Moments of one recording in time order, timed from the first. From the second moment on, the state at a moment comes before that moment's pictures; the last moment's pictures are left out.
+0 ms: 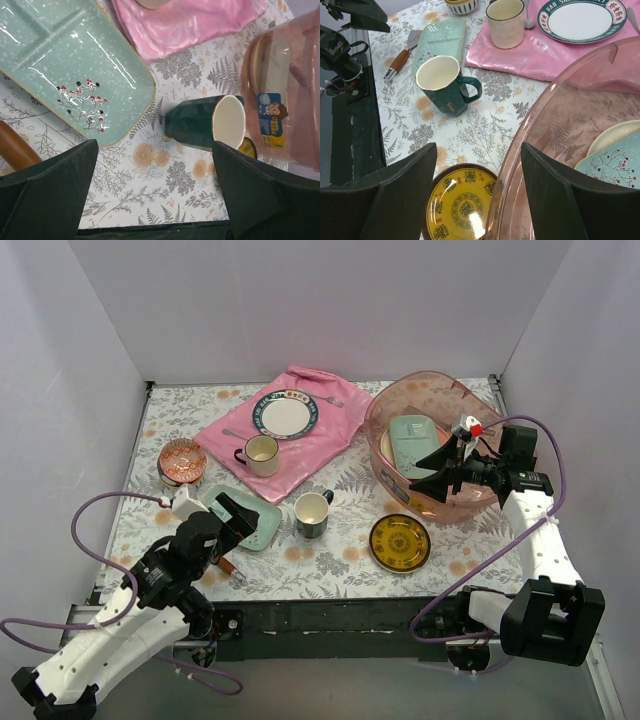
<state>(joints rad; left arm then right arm) -0.72 0.46 0.60 -0.72 -0.45 -1.10 -0.12 1.14 0.89 -0.46 -1.33 -0.50</state>
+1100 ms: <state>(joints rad) -0.48 0.71 0.47 -0.56 -0.29 -1.08 -0.12 1.15 0.89 -0.52 -1.32 -0.55</state>
